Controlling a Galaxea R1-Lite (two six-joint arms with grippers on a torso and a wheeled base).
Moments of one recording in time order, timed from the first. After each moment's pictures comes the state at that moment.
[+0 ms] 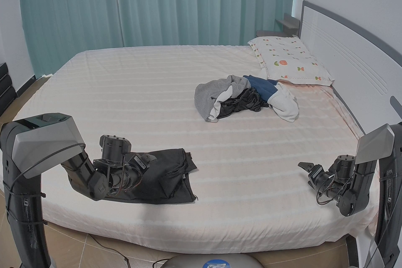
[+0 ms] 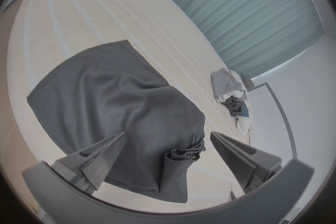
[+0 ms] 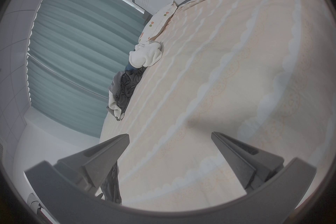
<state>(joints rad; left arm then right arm) -0.26 2.29 -0.82 -0.81 -0.03 -0.99 -0.01 2.49 -0.48 -1.55 0.18 0.92</state>
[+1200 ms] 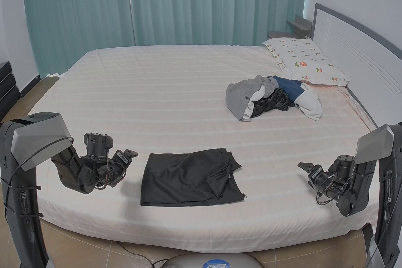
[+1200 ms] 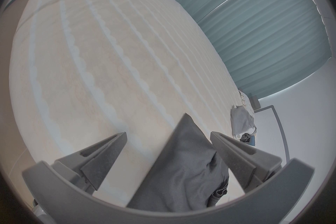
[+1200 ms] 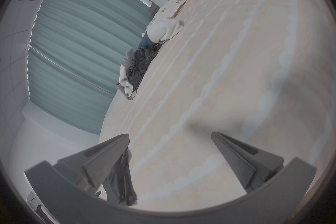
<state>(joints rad) -0.12 2.31 -0.84 -0.81 -0.06 -1.00 0.00 2.49 -0.48 -1.55 0.18 0.91</state>
